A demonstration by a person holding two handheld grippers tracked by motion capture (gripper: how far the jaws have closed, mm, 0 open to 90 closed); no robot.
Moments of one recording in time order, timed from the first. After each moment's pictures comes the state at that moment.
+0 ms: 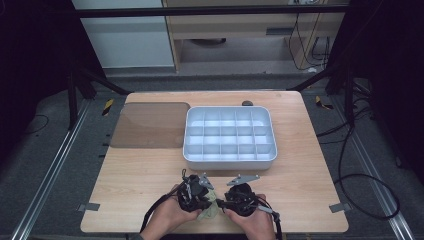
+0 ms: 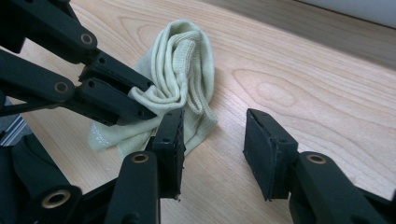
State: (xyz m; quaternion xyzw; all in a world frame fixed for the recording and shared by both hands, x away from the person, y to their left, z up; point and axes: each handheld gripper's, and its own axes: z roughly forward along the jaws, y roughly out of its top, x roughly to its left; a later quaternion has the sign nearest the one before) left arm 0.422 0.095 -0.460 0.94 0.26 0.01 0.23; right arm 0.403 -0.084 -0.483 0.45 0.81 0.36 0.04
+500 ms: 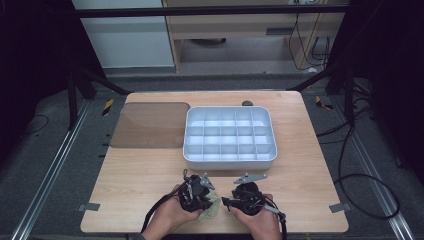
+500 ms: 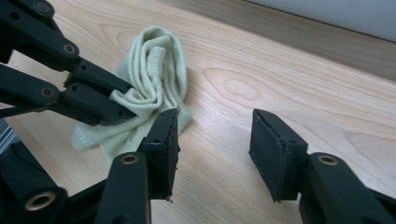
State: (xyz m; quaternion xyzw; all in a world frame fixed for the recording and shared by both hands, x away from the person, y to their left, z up) left arm 0.422 0.093 -0.462 0.94 0.26 0.01 0.23; right arm 0.402 -0.100 -0.479 0.48 0.80 0.36 0.05
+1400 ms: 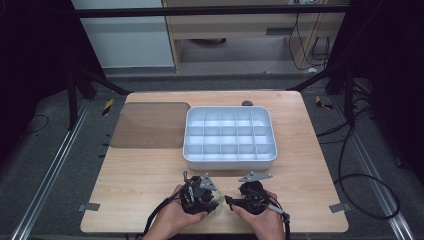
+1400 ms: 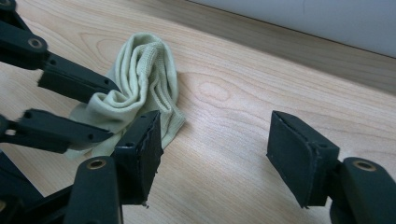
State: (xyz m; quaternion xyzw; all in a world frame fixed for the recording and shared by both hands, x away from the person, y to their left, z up) left arm 0.413 0.088 -0.454 0.92 0.26 0.03 0.28; right arm 0.403 -0.110 -0.474 0.49 0.79 0.35 0.08
